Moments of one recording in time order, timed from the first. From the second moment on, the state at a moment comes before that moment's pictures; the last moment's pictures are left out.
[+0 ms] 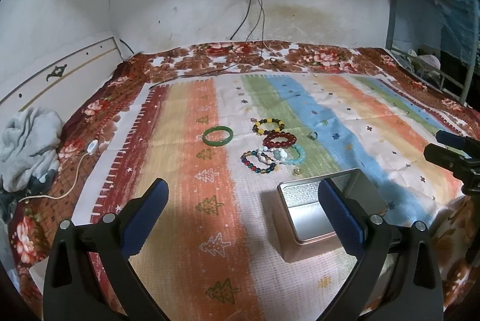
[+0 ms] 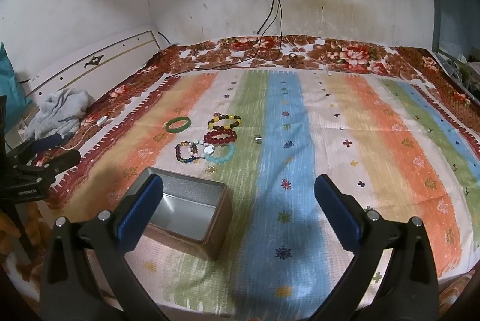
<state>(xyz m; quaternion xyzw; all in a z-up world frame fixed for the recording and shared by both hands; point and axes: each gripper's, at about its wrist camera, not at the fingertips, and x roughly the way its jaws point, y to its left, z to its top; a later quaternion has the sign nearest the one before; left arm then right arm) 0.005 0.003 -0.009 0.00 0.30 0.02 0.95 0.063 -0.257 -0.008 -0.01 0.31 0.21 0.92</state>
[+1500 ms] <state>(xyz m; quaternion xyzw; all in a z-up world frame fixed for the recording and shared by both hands) 0.118 -0.002 0.031 0.01 0.36 0.02 0.93 0.169 -0.228 0.023 -0.01 0.35 0.22 0.91</state>
